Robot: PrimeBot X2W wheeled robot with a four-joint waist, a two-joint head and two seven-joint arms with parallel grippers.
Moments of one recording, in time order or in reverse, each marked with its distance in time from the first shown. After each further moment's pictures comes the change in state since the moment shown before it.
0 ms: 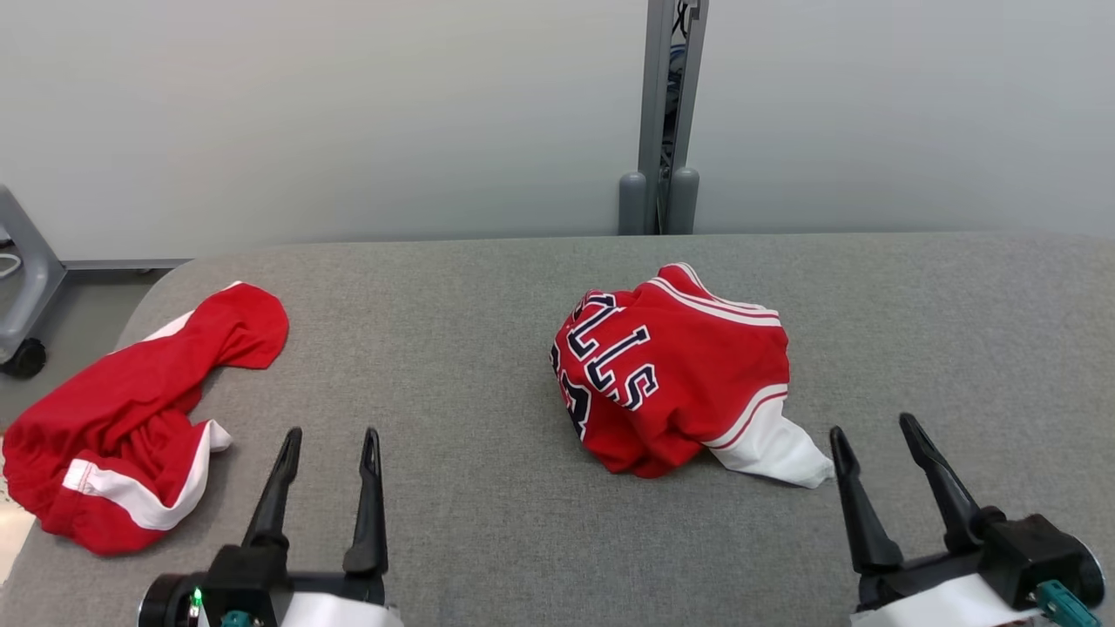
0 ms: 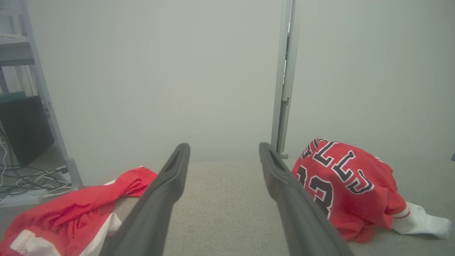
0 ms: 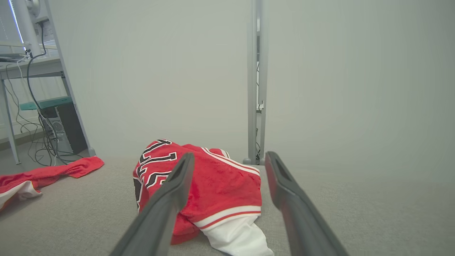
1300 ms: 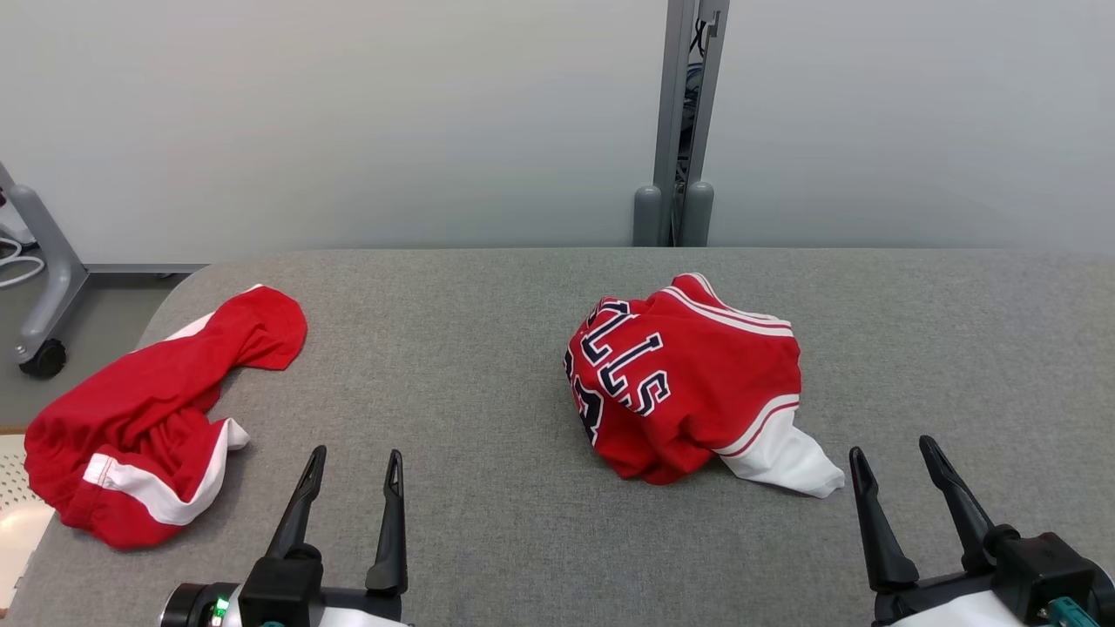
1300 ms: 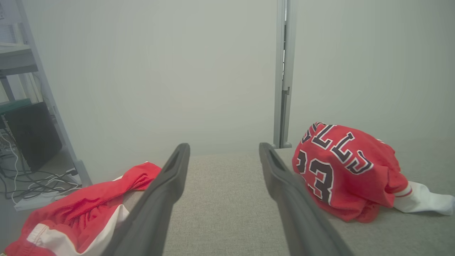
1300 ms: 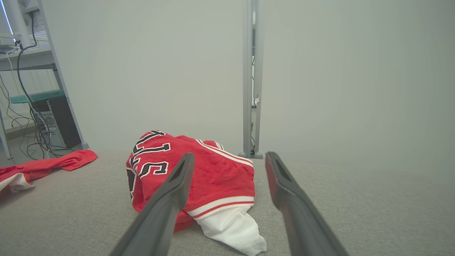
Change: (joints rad) left arm 0.035 -0.011 -0.029 0.031 0.073 0.009 0.000; right arm 0.047 0.000 -0.049 0.017 -0.012 0.000 0.000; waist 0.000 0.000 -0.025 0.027
